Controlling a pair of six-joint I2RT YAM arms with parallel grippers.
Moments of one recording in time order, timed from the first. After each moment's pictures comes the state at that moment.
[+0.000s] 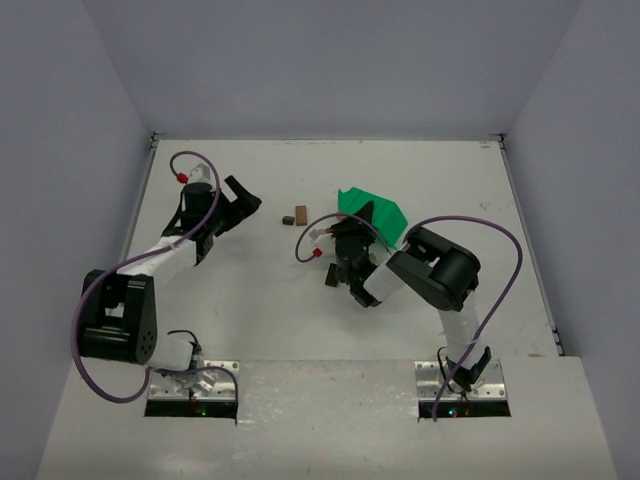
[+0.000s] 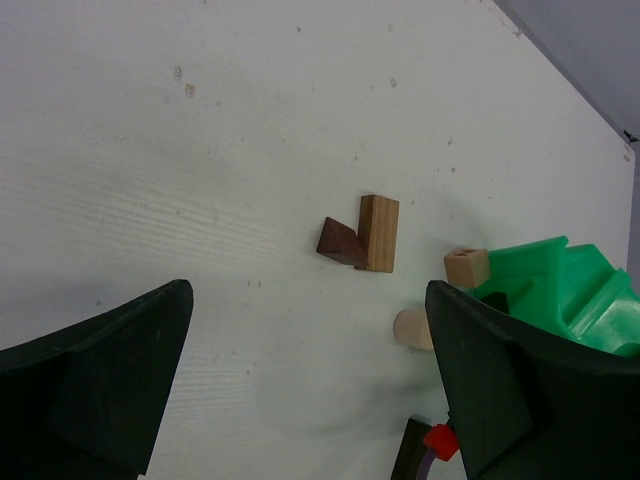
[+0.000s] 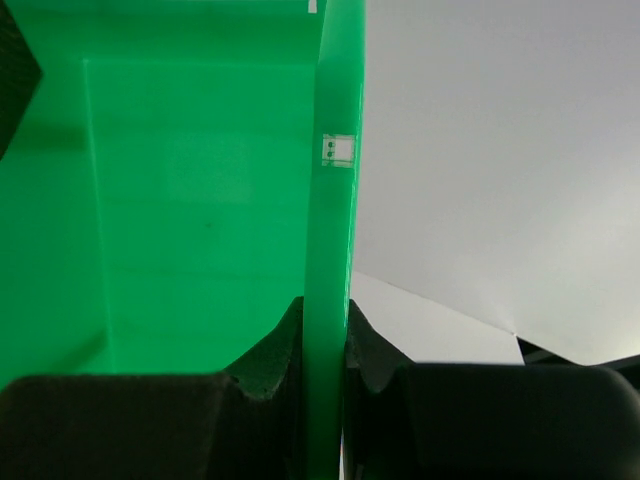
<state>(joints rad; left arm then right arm) -0.07 1.41 0.72 0.17 0.11 -0.70 0.83 2.06 0.72 1.27 0.98 -2.02</state>
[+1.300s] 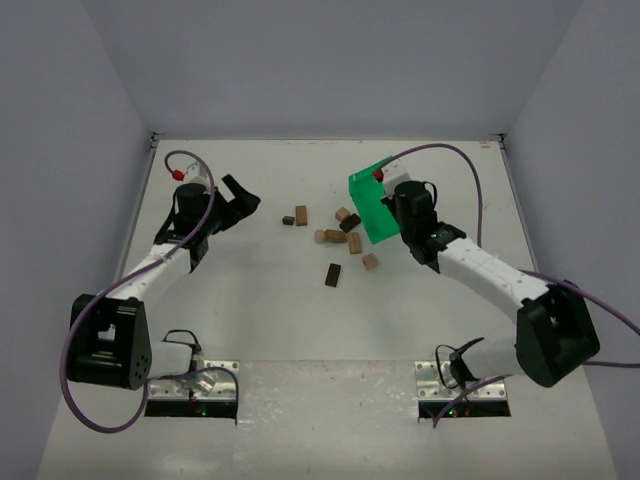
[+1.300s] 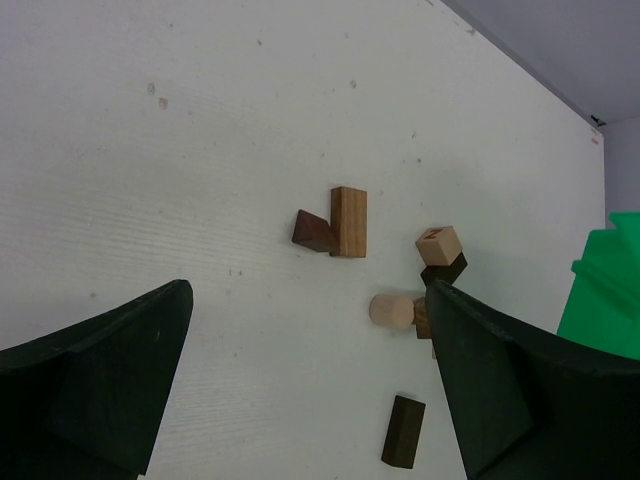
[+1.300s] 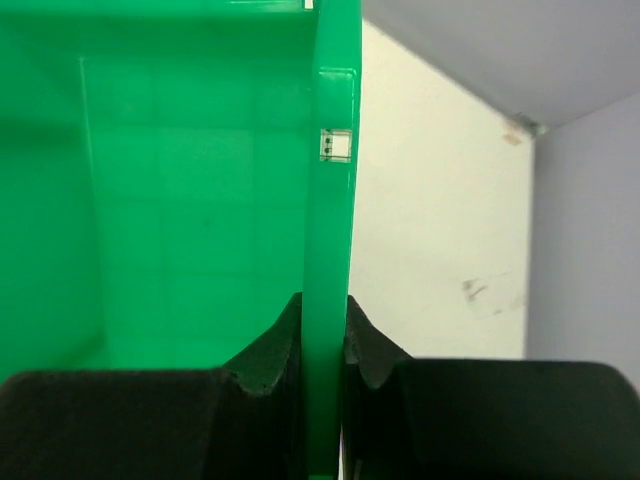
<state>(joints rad) -0.07 1.28 0.70 0.12 0.15 -0.66 0.50 1.34 0.82 0.05 0.44 -0.30</state>
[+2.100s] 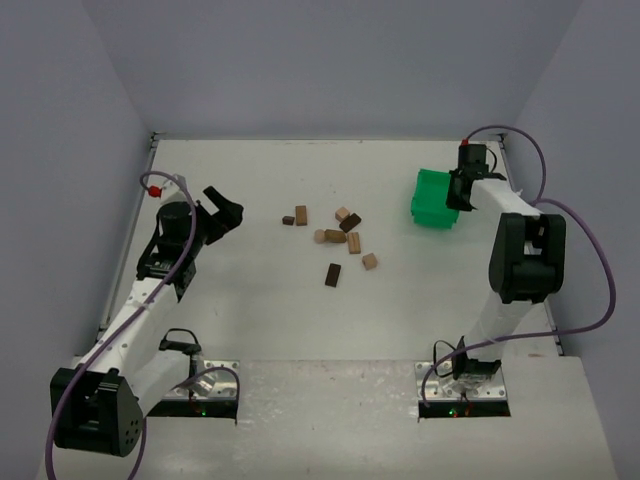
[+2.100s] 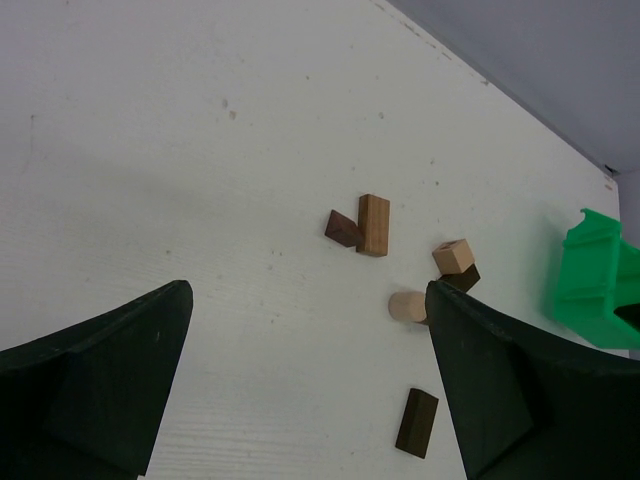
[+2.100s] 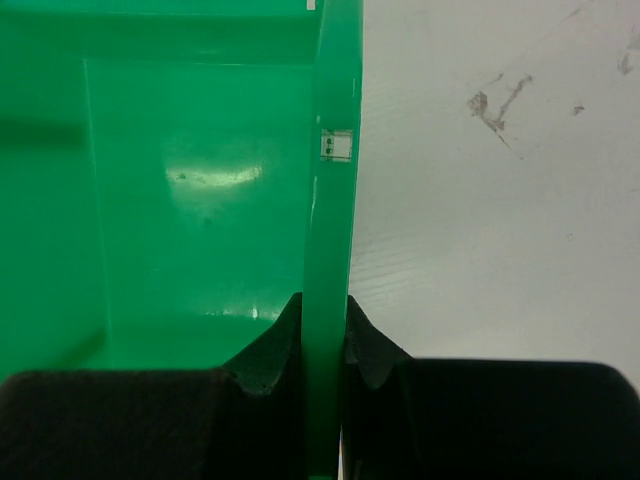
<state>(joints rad) -0.07 0.95 0.61 -0.05 -0.01 -0.65 -0.06 1.84 1.25 -0.35 0.19 0.12</state>
